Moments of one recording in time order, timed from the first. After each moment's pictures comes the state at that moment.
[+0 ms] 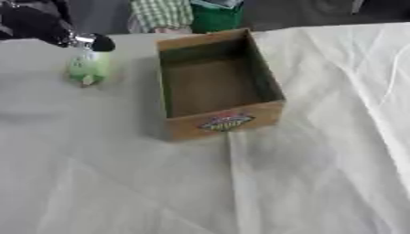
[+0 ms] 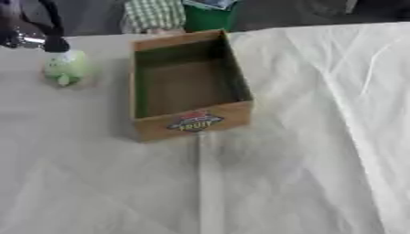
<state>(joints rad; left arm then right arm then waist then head) -0.95 0.73 -0.20 -1.59 -0.79 0.14 -0.89 -0.31 -0.81 -0.11 -1.99 0.12 -0.23 -0.51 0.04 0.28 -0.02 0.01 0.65</state>
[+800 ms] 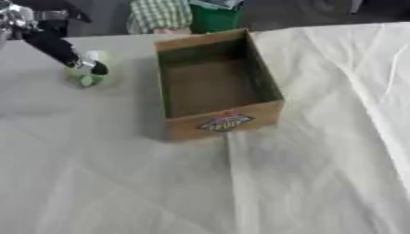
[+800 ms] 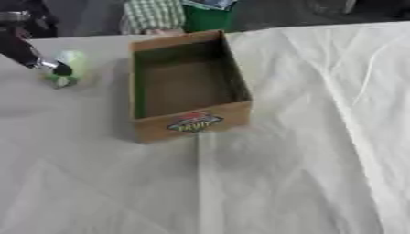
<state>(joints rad) -1.01 0.71 -0.26 -1.34 -0.95 0.13 -0.91 -0.31 -0.81 -0.10 -1.99 0.11 -0.24 -0.50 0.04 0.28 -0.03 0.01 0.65</state>
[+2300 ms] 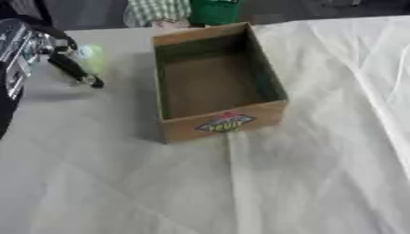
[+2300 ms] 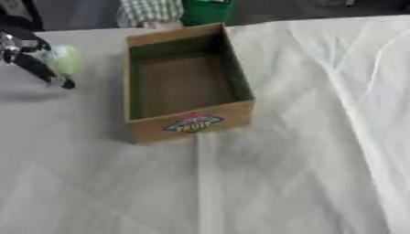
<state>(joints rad) -1.08 0.58 -0.15 -0.99 -1.31 0.21 -0.86 -0.32 -0.81 -0.09 -1.99 0.11 -0.24 -0.49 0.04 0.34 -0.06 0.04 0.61</state>
